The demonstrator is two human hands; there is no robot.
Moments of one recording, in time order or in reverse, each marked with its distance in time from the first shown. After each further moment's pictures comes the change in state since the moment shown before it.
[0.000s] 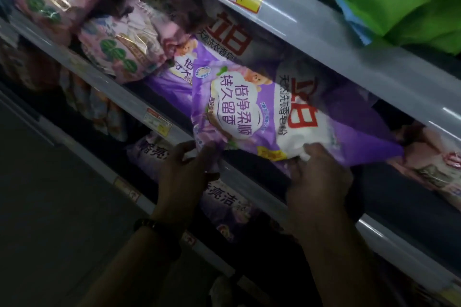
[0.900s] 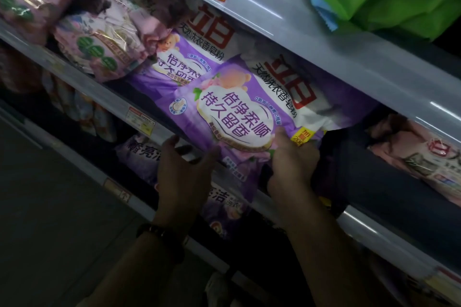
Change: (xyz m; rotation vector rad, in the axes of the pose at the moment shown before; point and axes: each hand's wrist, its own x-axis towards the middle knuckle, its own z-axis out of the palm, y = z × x) left_hand -0.005 -0.011 0.023 0.230 0.079 0.082; right_hand 0.024 0.026 0.012 -0.196 -0.036 -0.217
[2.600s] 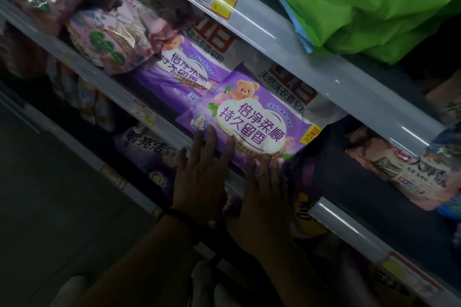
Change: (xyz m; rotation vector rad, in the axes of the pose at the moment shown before) left_hand -0.020 -0.033 0.014 1.250 -0.227 0.676; right_hand -0.062 0.023 -0.087 -1.560 -0.629 -0.558
